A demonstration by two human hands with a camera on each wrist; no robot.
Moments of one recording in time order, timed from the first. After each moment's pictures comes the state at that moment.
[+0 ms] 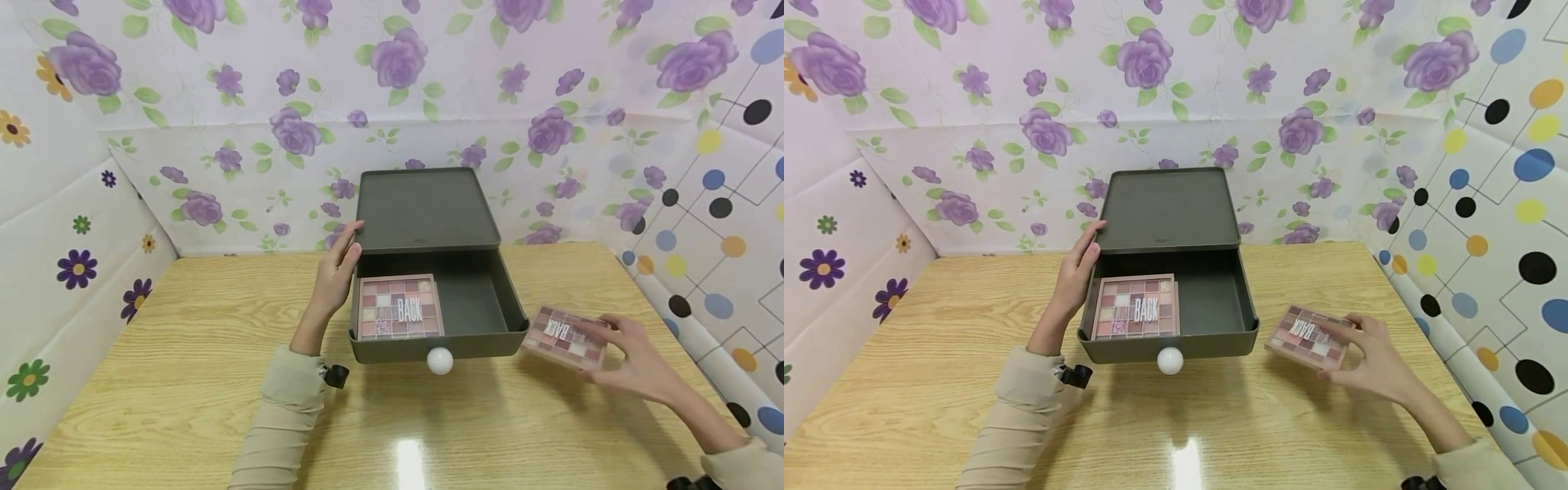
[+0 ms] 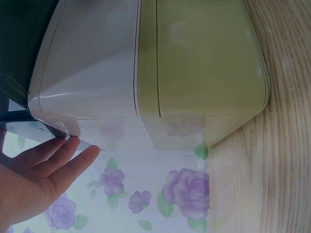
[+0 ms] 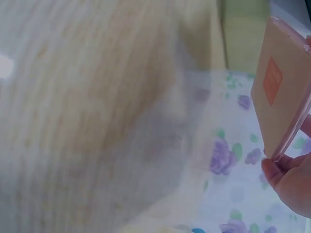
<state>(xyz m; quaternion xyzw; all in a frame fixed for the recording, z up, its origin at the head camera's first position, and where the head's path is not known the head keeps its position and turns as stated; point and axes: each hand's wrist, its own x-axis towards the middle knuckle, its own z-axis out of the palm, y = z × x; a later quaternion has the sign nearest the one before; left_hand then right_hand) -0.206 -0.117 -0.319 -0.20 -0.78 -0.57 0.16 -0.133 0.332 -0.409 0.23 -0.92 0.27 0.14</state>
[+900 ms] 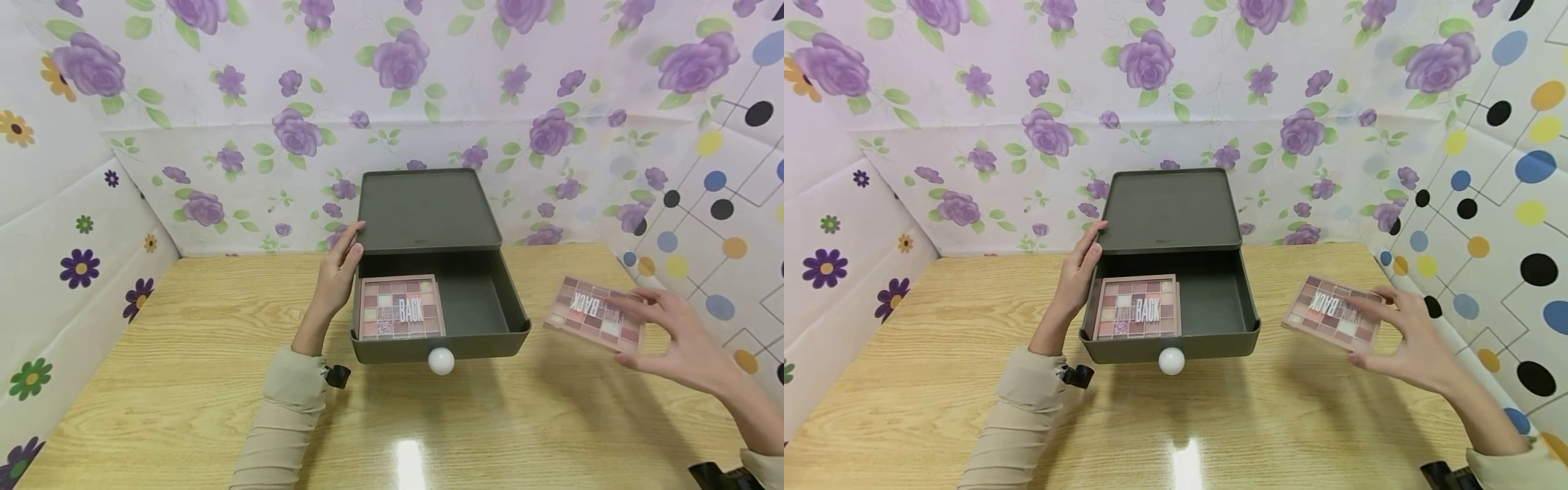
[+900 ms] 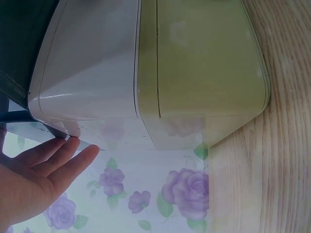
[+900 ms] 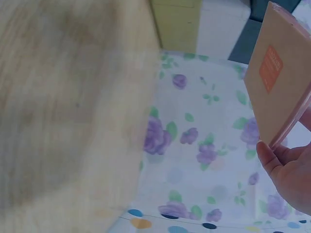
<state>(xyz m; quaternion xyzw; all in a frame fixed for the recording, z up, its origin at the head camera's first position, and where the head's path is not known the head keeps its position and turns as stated) -0.205 -0.117 -0.319 -0.21 -0.78 -0.57 0.16 -0.122 0.341 -0.344 0.23 -0.92 0.26 0.17</state>
